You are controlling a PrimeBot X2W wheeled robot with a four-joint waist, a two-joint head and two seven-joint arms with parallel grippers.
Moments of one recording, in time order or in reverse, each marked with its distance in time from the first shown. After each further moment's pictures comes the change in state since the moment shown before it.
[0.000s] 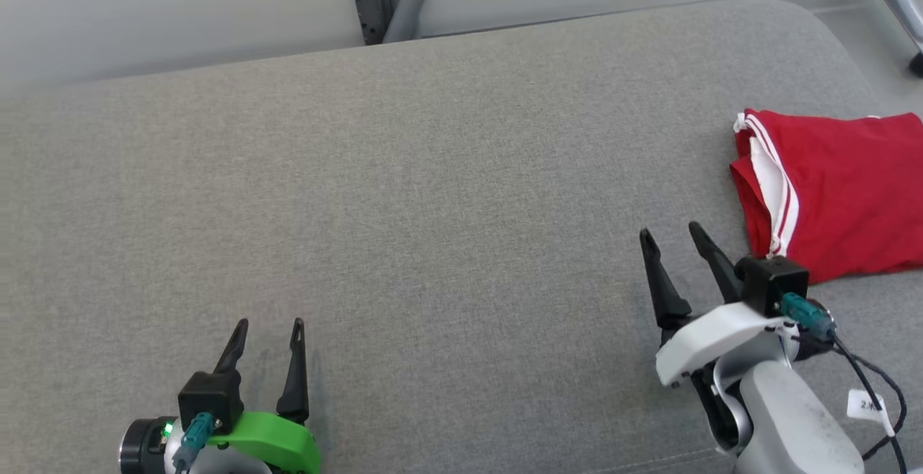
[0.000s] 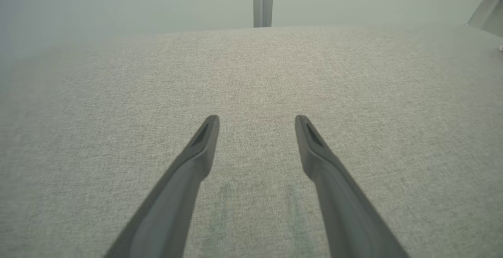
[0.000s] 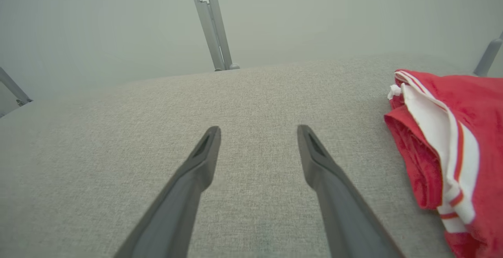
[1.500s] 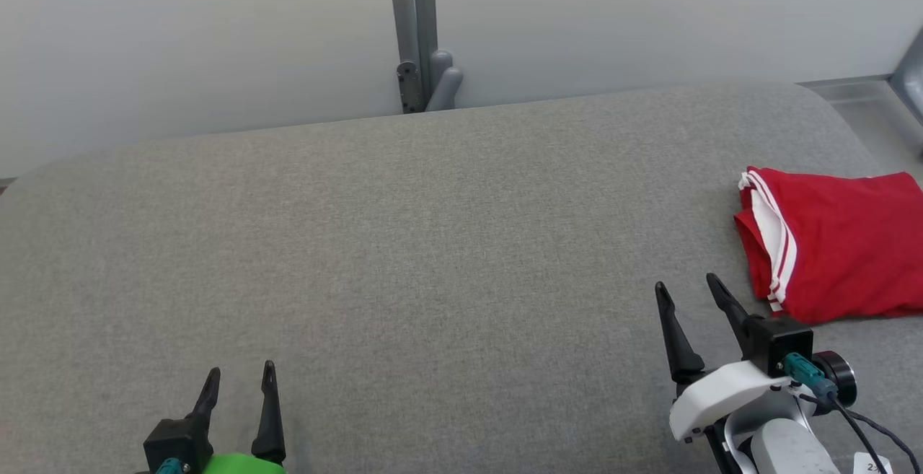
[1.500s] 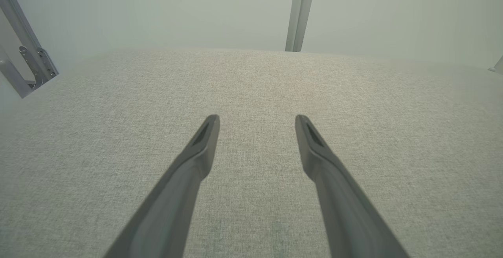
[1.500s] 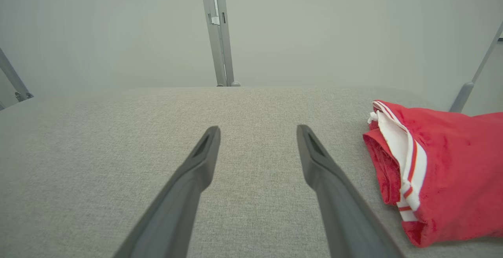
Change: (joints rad) left arm 0.101 0.000 0.067 -0.021 -0.072 0.003 0.000; right arm 0.172 0.044 -0.090 -0.105 -0.175 0.000 0.000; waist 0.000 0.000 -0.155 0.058
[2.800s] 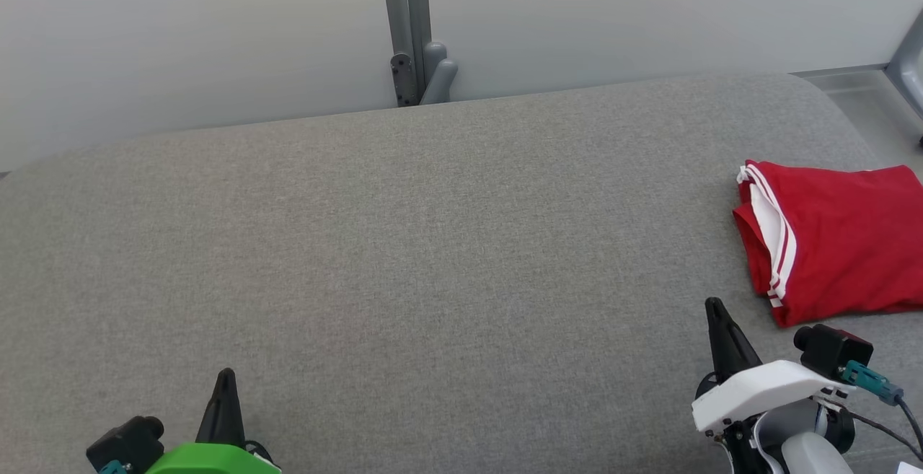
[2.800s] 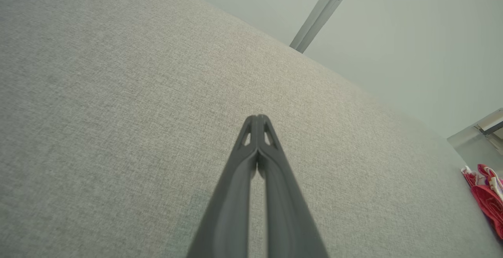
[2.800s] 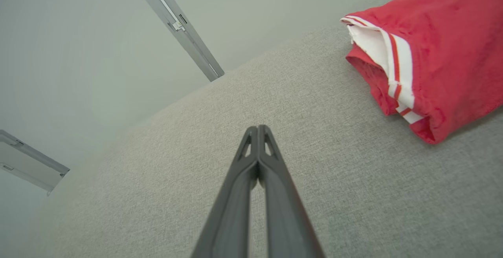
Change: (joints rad) left arm -0.008 -0.007 0.025 -0.010 -0.407 -0.022 0.108; right arm 0.032 0.005 -0.041 -0.002 0.447 0.000 0.113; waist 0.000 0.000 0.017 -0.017
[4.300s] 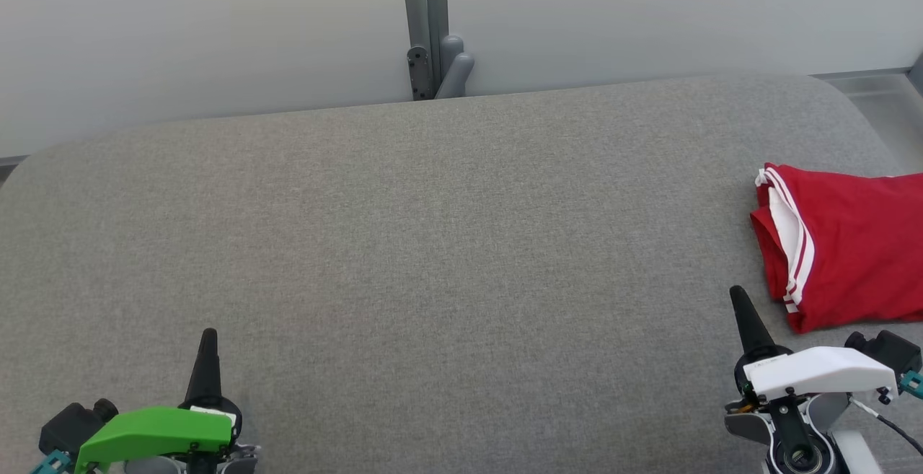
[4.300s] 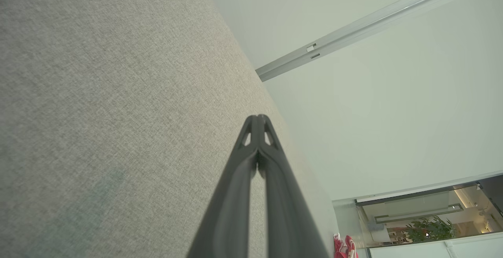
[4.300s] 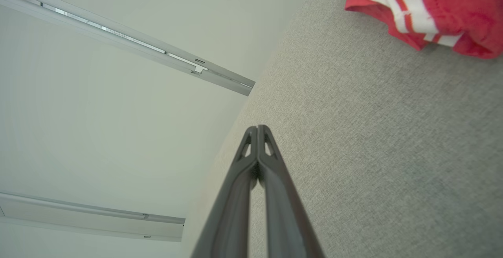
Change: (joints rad) left arm -0.063 0.001 0.048 -0.064 -0.550 -0.022 0.139; right arm -0.002 -0.001 -0.072 -0.068 0.583 -0.001 0.146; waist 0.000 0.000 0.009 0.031
